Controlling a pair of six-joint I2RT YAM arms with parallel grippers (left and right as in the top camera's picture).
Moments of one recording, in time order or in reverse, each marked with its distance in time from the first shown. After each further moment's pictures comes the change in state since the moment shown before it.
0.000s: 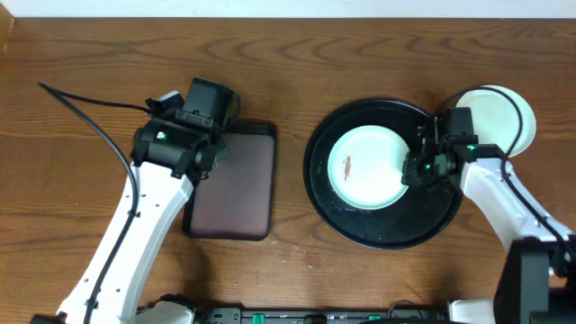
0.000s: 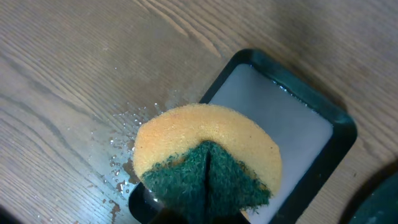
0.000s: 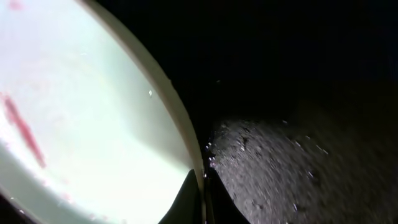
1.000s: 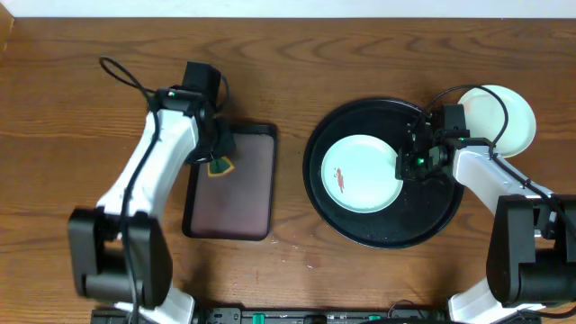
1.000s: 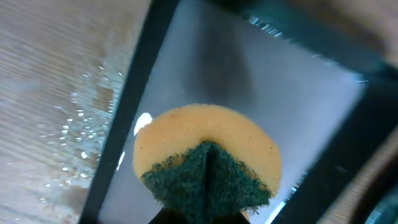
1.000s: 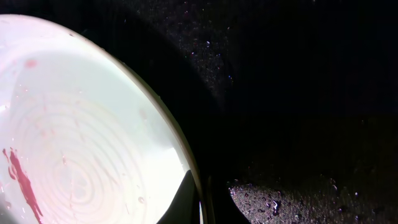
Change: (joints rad) left arm 0.170 0.357 -0.002 0.158 0.385 0.309; right arm -0.023 0.168 0.025 0.131 -0.094 -0.037
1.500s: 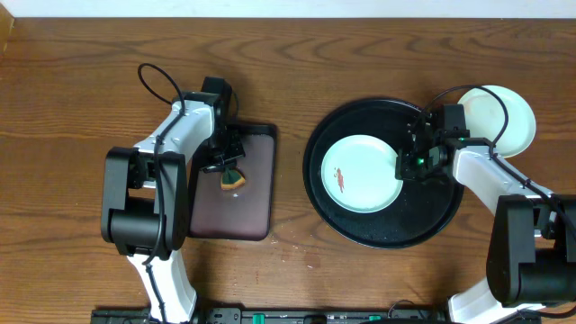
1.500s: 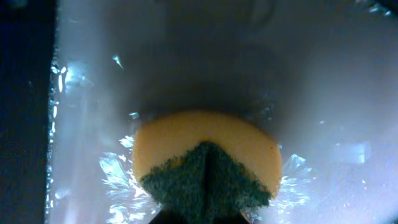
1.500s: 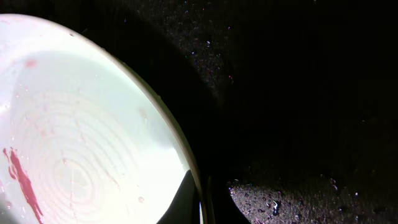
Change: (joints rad) left arm 0.004 0.267 0.003 0.093 0.079 0.035; right arm 0.000 0.000 0.001 -0.003 0.000 0.003
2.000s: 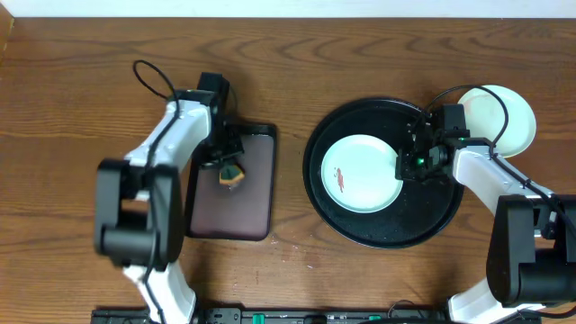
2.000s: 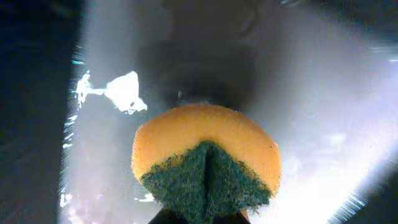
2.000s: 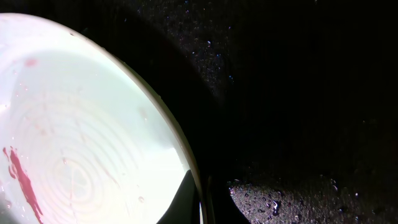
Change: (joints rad) left arm 0.000 -0.093 0.002 -0.016 0.003 0.010; right arm 0.000 0.000 0.001 -0.003 0.000 0.000
